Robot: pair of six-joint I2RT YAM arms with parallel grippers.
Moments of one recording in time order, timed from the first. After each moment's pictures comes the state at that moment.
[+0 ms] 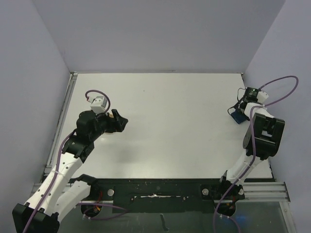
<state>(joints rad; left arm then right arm) -0.33 0.82 0.69 -0.23 0.14 -0.41 -0.31 1.81 1.18 -0.24 0.34 0.46</state>
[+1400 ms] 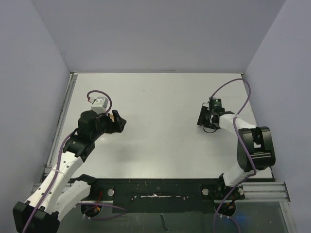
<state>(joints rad) -0.34 0.84 0.69 -0.27 0.07 -0.35 0.09 1.62 0.88 -0.25 0.00 0.36</state>
